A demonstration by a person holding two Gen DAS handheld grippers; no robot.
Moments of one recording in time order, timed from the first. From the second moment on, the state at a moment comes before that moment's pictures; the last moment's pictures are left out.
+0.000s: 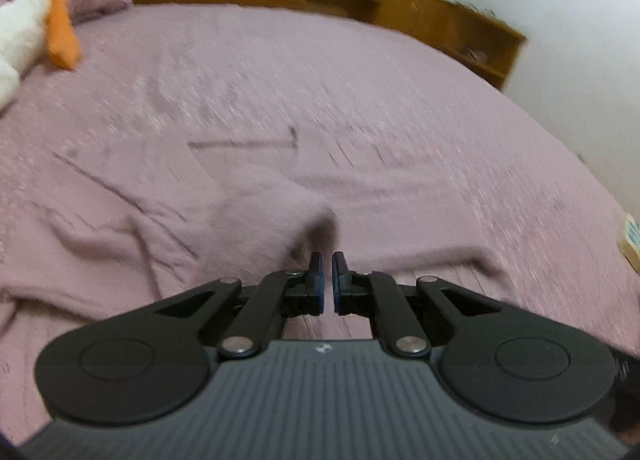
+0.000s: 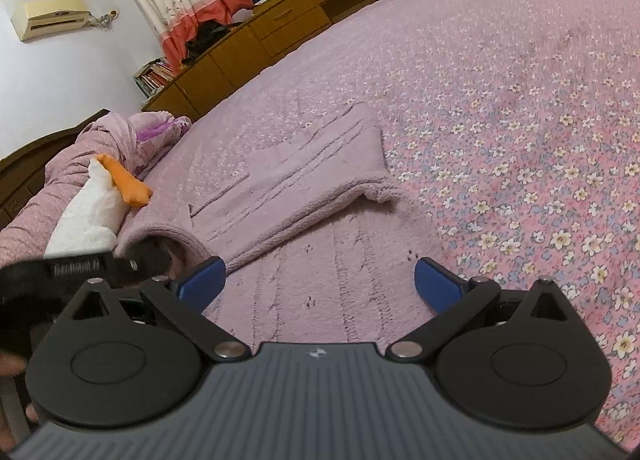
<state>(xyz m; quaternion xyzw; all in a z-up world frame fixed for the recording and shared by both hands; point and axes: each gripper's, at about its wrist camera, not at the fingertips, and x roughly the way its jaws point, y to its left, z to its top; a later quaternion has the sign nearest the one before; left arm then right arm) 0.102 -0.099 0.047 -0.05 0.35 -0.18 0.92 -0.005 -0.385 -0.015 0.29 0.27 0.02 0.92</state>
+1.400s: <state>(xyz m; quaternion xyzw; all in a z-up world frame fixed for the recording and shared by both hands) 0.123 0.097 0.025 -0.09 0.36 -0.04 0.93 0.087 -0.255 0.023 0.01 0.32 0.10 0.94</state>
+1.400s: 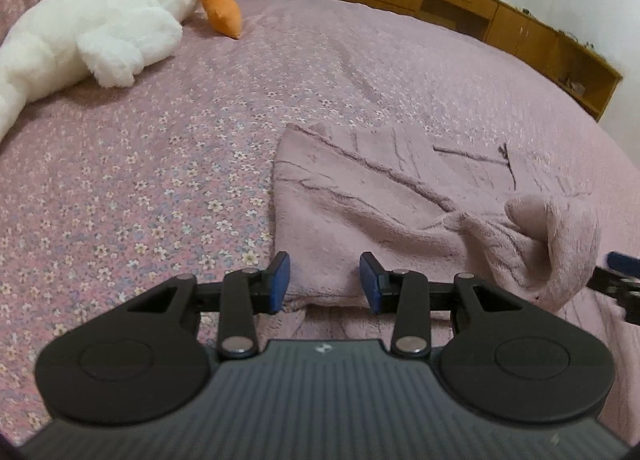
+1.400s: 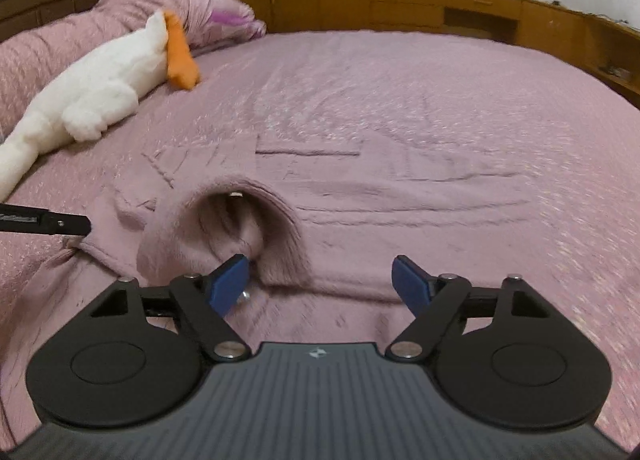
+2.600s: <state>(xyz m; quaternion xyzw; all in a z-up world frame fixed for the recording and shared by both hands) 0.127 0.099 0.018 -0.10 0.36 -0.02 0.93 0.149 -0.319 0.089 0.22 0.40 0.05 0.89</state>
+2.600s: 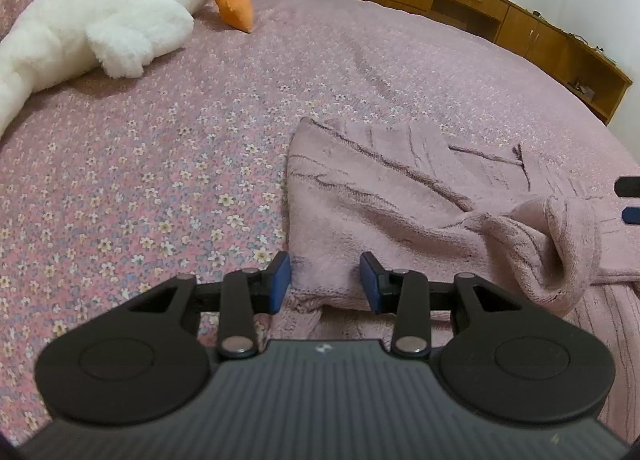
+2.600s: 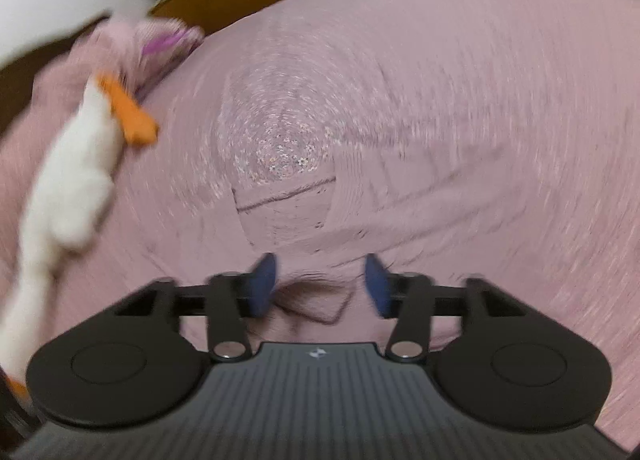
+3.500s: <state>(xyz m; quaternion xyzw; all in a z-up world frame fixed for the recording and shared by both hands) 0.129 0.102 0.017 -0.11 0.36 -0.03 0.92 0.165 -0.281 0.159 0.22 0.21 0.05 0.95</state>
